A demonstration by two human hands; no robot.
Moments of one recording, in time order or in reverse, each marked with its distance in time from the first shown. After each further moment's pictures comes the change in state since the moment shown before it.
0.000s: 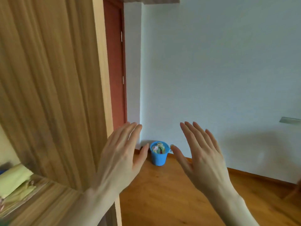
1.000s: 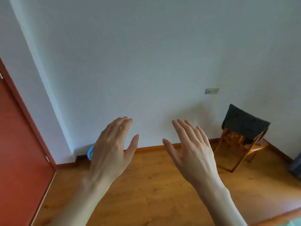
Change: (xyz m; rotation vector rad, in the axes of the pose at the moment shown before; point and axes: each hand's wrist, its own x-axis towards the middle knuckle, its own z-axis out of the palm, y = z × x) left_hand 0.217 0.087 0.350 -0.422 -0.059 0.255; right_hand 0.076 0.270 0.134 -0.343 -0.054 0.401
